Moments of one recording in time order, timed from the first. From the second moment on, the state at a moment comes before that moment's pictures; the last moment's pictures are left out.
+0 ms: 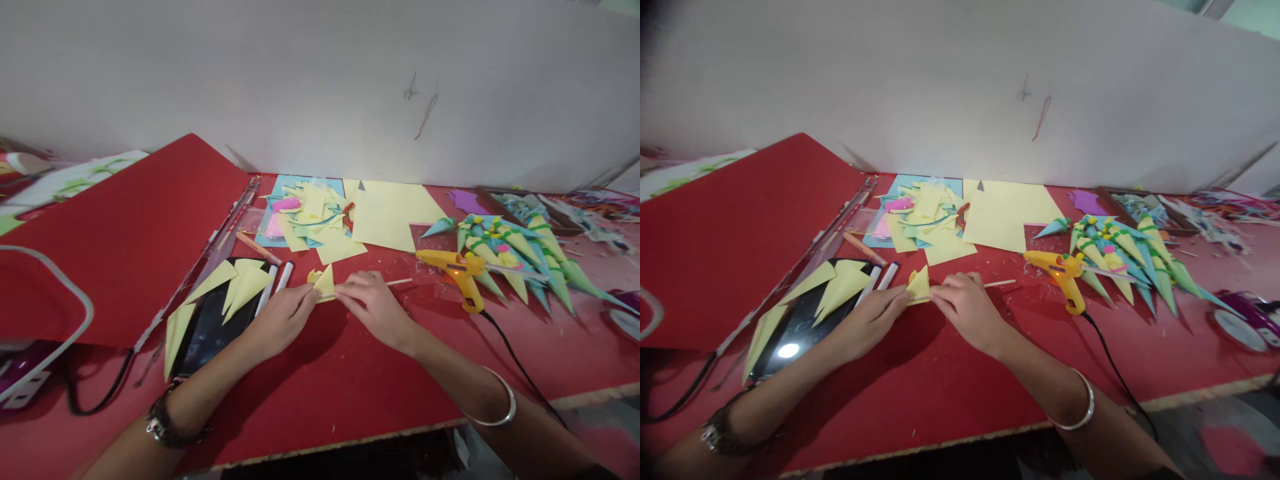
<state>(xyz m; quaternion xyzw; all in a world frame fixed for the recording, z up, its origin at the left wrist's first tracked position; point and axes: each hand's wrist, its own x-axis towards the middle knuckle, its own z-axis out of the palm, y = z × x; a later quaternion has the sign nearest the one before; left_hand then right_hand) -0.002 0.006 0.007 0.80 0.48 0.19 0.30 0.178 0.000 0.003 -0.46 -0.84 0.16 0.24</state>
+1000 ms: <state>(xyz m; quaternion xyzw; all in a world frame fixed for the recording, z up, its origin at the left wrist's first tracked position) -0.001 0.003 0.012 0.78 0.45 0.20 0.38 0.176 -0.001 -0.001 -0.46 -0.83 0.11 0.28</state>
